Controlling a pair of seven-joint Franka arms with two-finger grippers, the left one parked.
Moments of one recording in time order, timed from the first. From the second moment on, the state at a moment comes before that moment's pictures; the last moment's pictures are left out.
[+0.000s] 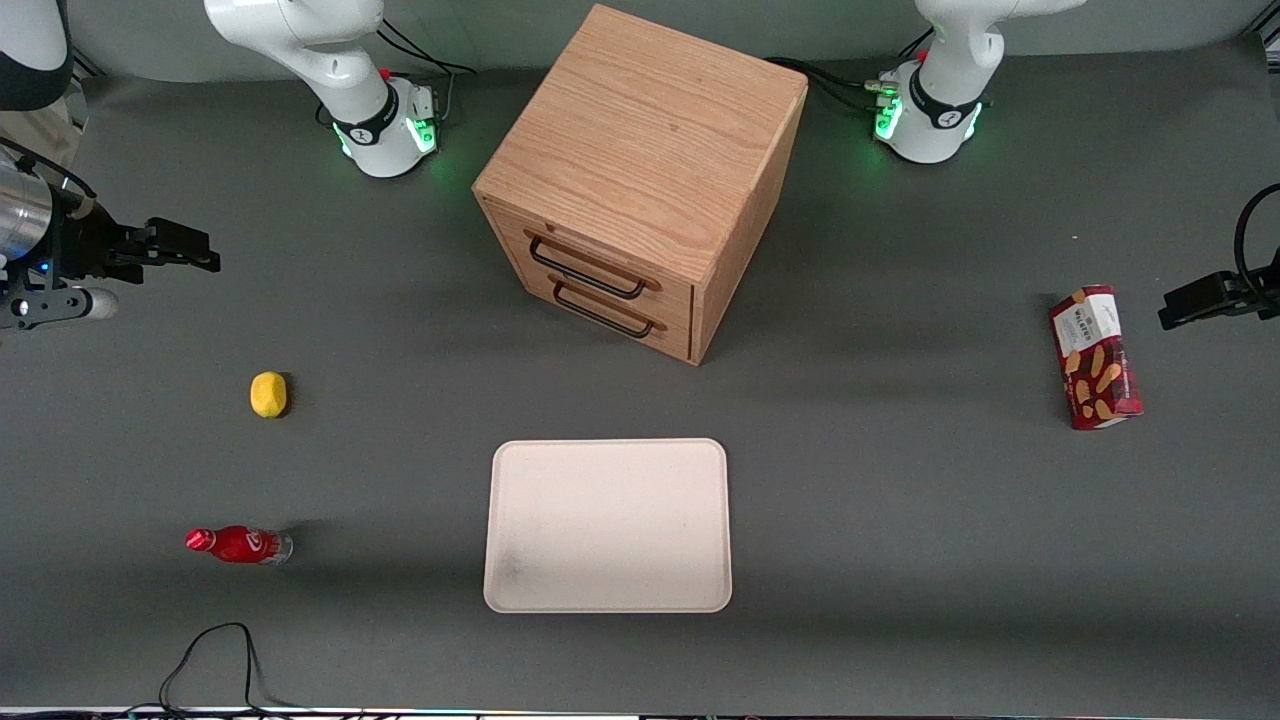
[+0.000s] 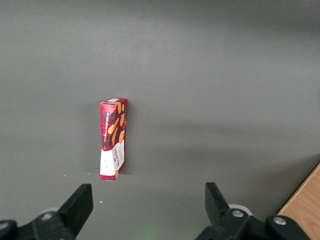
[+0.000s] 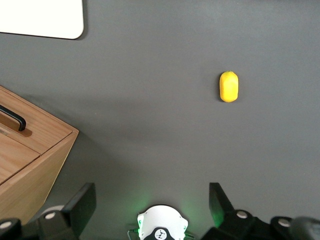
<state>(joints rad) 0.06 0.02 -0.07 -1.60 0.04 1.39 -0.09</state>
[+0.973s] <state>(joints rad) 0.06 0.02 -0.07 -1.60 0.04 1.39 -0.10</state>
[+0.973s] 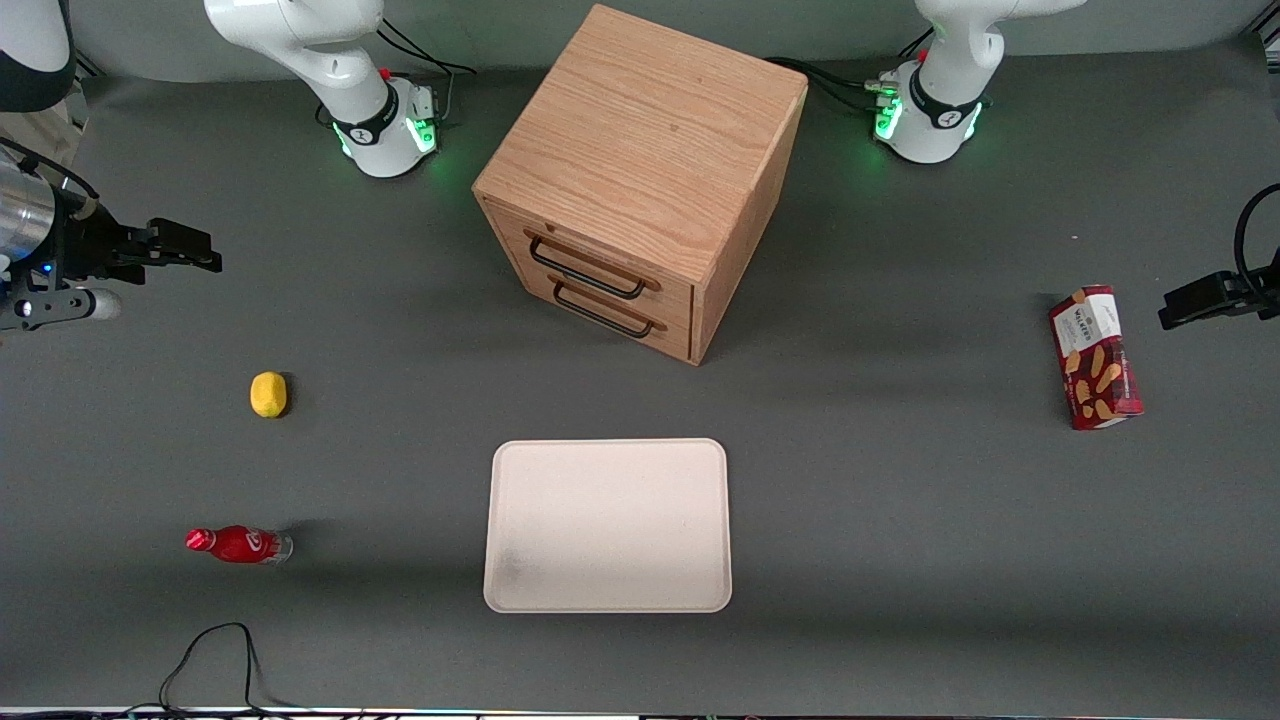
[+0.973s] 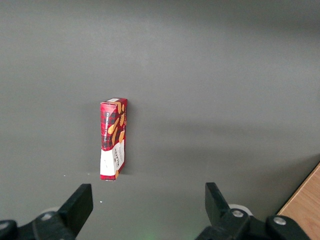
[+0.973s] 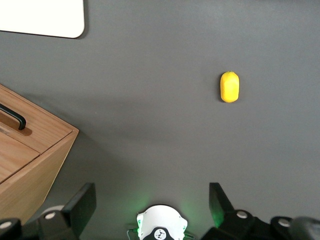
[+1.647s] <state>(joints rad) 0.07 0.02 -0.08 -1.59 0.01 1.39 -0.10</state>
